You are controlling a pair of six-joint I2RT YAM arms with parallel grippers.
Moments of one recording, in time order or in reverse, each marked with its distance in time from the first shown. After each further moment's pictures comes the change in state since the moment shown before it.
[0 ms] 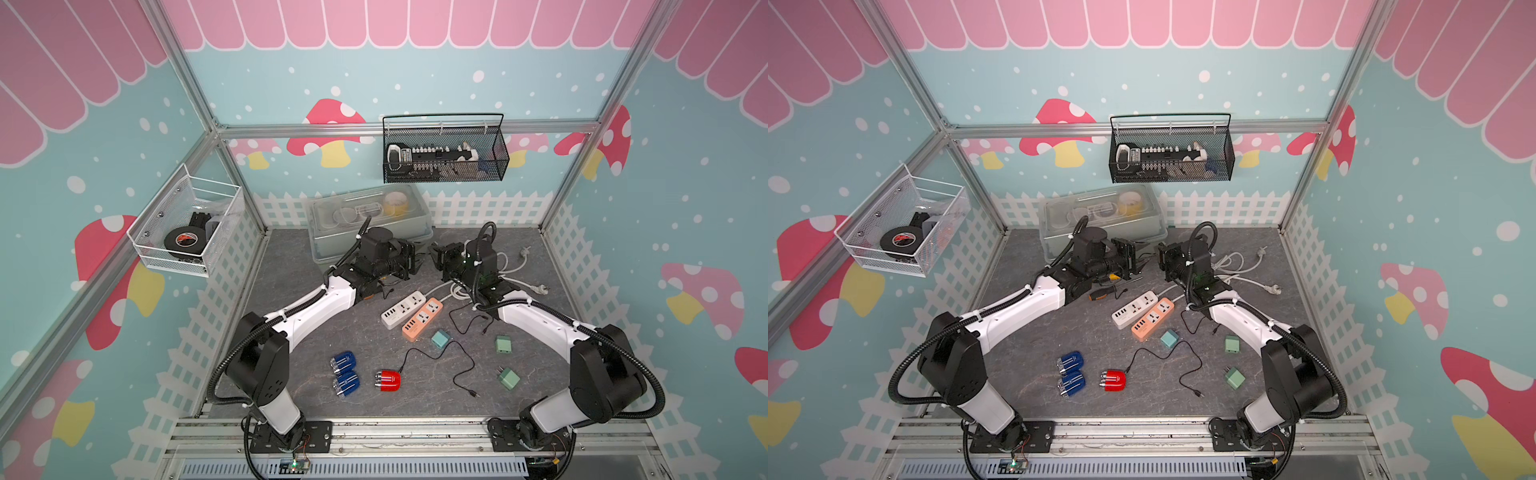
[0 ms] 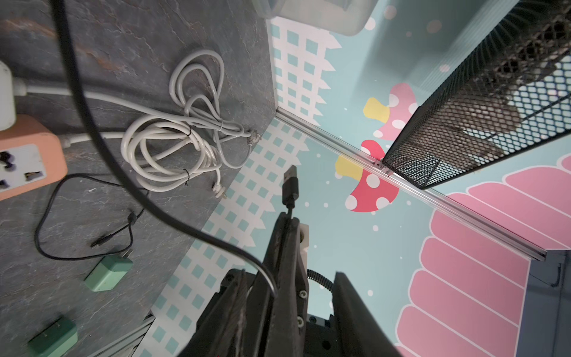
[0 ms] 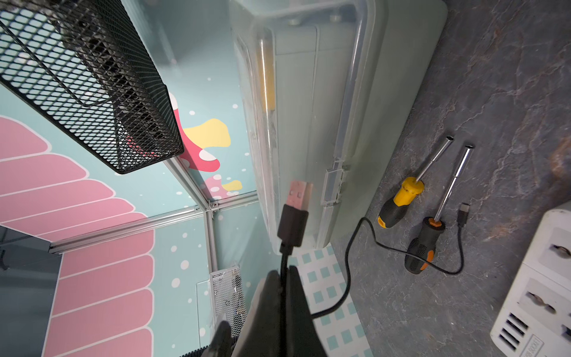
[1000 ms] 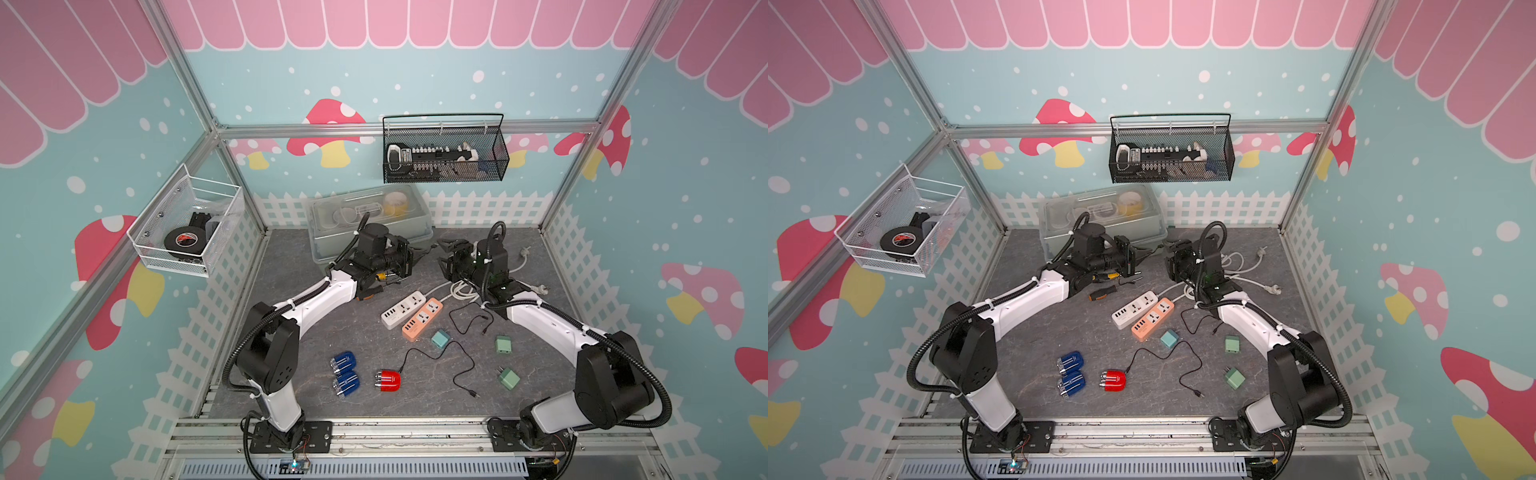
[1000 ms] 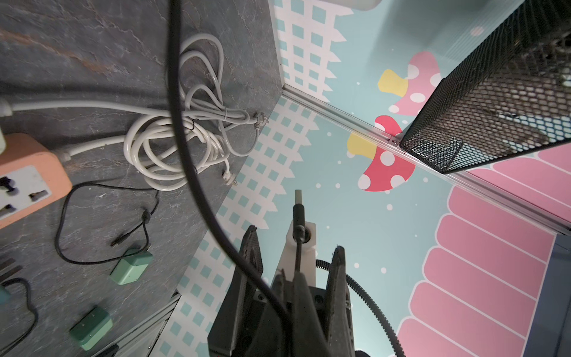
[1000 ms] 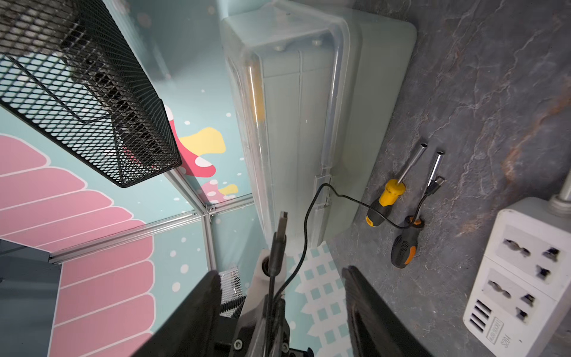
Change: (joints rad) left arm 0.068 0.079 0.031 0.066 0.205 0.092; right arm -0.079 -0.040 -0.024 -0.054 -0.094 -0.012
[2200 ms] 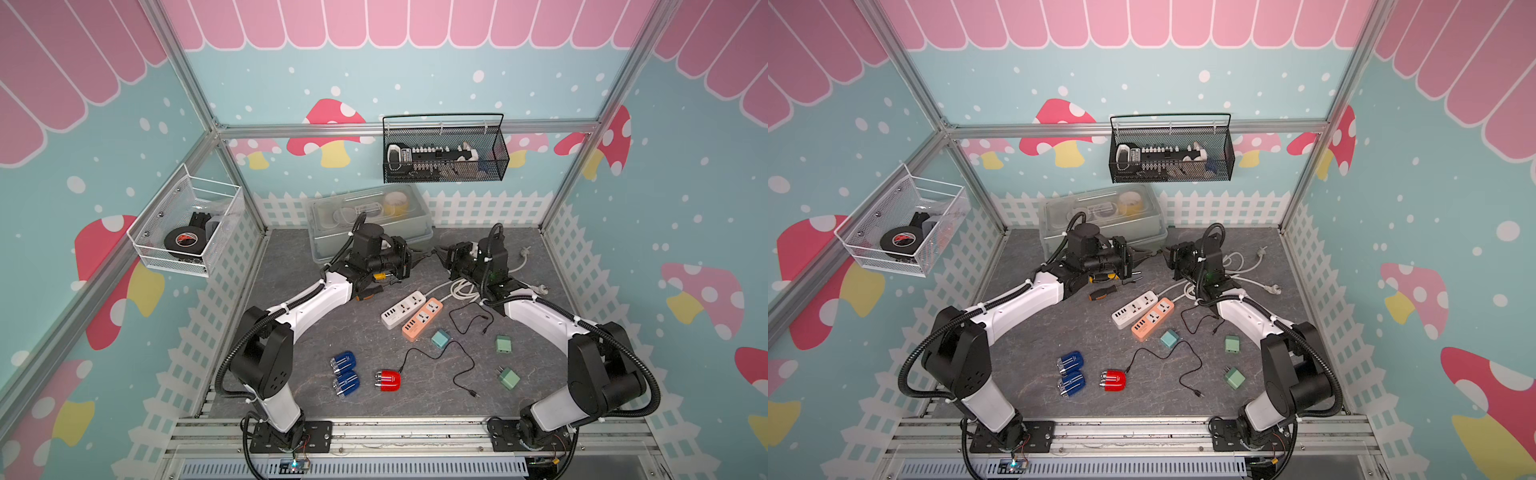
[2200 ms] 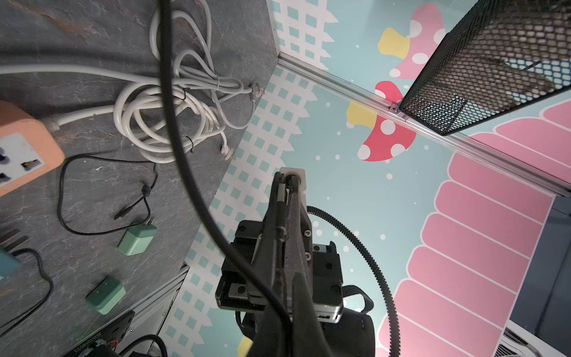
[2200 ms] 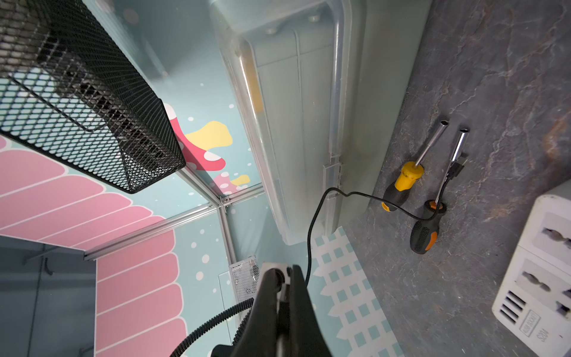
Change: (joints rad) left arm 0.006 -0.041 -0.038 0.025 0.088 0.014; right arm -0.028 0.059 0.000 0.094 -0.090 0.111
